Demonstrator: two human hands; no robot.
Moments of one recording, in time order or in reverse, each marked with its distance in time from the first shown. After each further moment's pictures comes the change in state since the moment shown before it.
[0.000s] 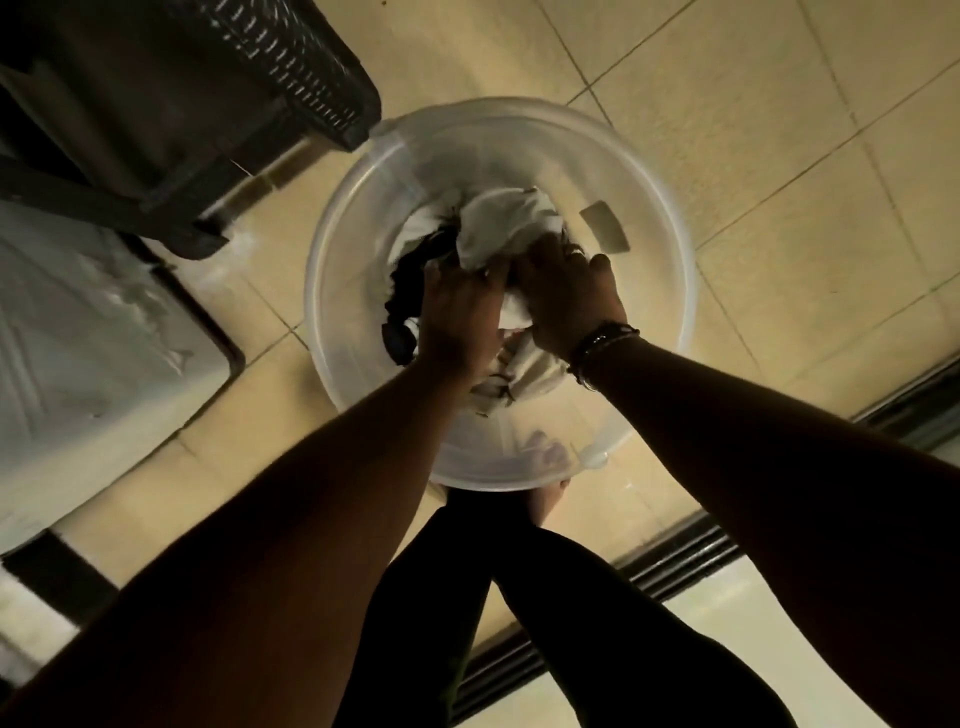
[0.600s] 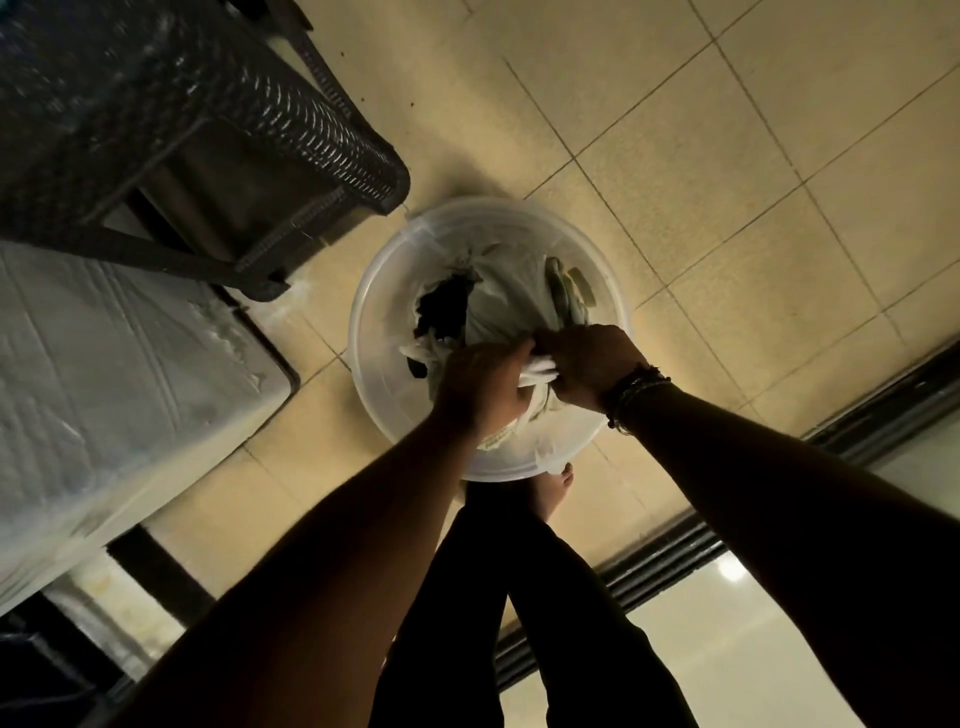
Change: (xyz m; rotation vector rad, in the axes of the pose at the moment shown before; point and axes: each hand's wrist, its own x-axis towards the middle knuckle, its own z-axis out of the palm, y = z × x) left_hand -0.041 0.041 -0.124 -0.123 -0.195 0.083; right_hand -0.082 0.011 -0.093 0.091 -0.150 -0.156
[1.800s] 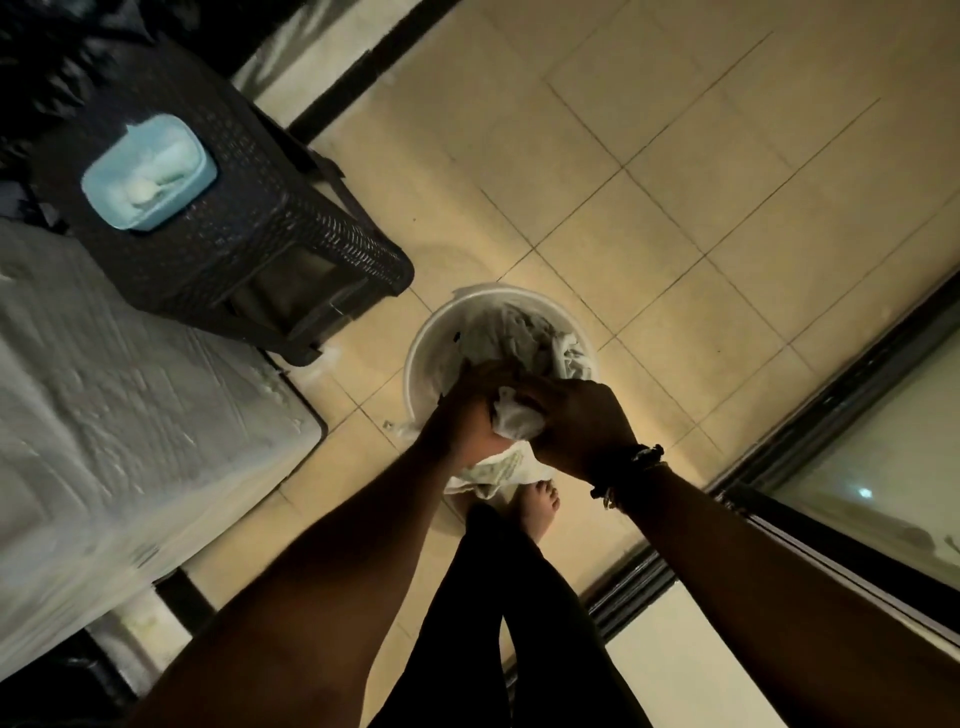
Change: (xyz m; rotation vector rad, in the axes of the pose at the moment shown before) left_hand -0.074 0.054 -0.109 -0.514 0.076 0.091; right_hand -0.166 -0.084 -0.112 0.279 0.589 -0.019
